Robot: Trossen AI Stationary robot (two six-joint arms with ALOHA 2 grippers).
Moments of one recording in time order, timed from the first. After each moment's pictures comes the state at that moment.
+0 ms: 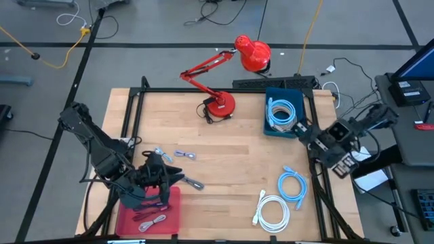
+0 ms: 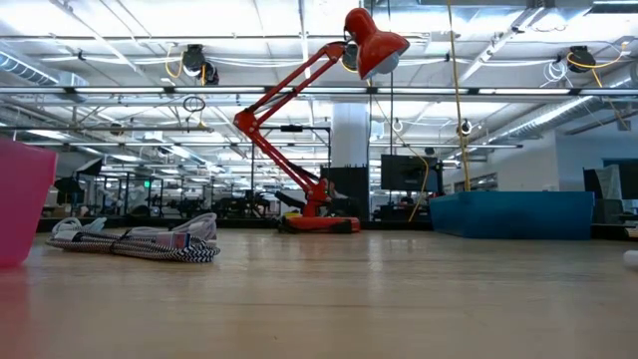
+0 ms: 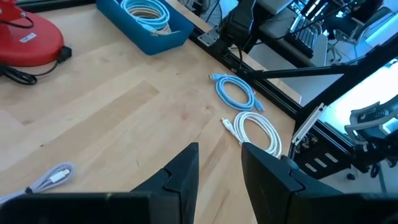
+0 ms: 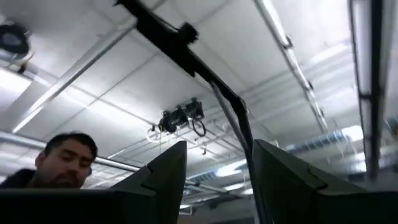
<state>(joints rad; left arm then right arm) -0.78 1.30 1.22 -0.68 -0.86 -1.18 0.49 0.95 0.79 1.15 -0.03 0.19</state>
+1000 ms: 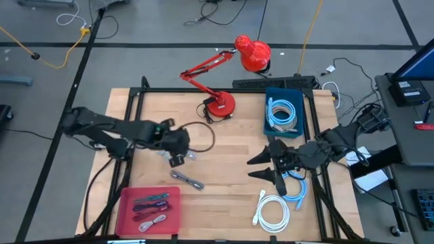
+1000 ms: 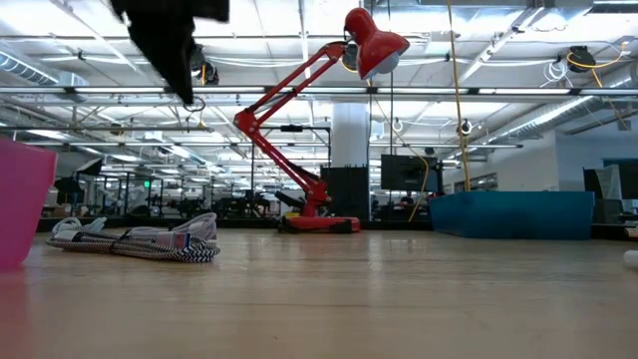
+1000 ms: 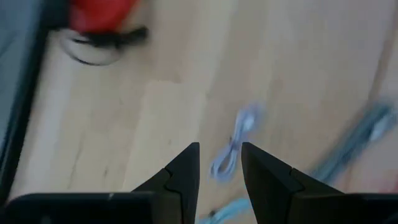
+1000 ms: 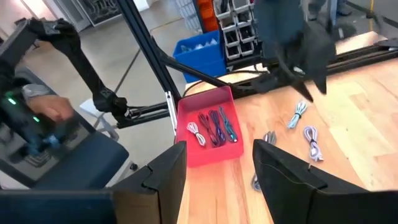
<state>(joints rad) -0.15 1.40 1.22 -1.11 -0.31 -0.32 0.52 1.25 1.39 -0.47 0.34 0.51</state>
